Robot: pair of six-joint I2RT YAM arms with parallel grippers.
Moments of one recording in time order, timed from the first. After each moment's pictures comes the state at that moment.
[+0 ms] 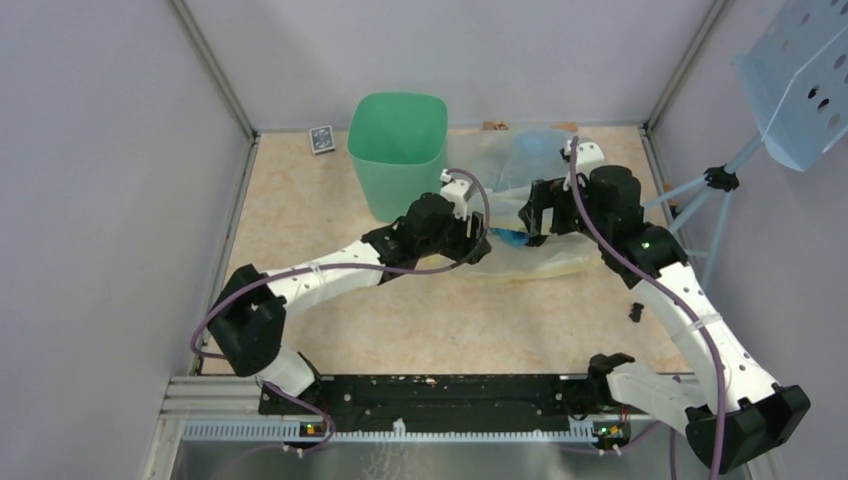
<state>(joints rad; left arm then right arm) -0.88 1.53 1.08 -0.04 0.05 -0.44 0.39 1.00 1.08 -0.56 -0.05 0.18</state>
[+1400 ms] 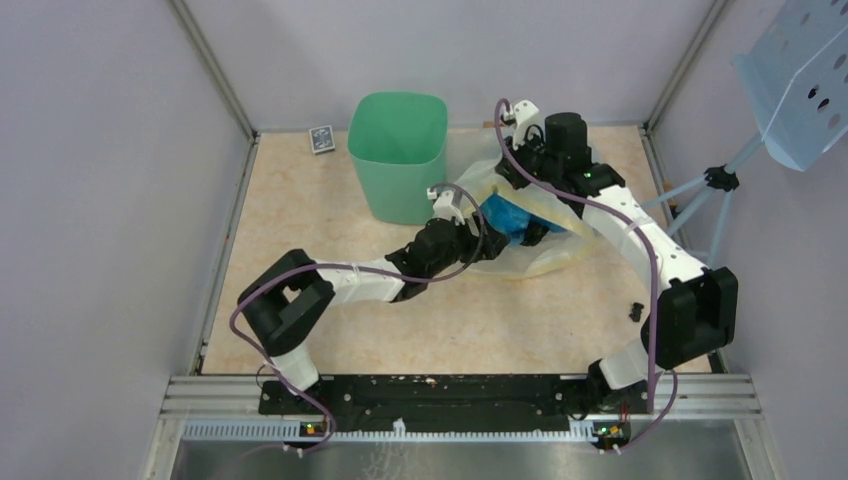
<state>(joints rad) -0.90 1.70 0.90 0.55 -0.07 -0.80 0.37 1.50 1.35 -0.32 -0.31 -0.17</state>
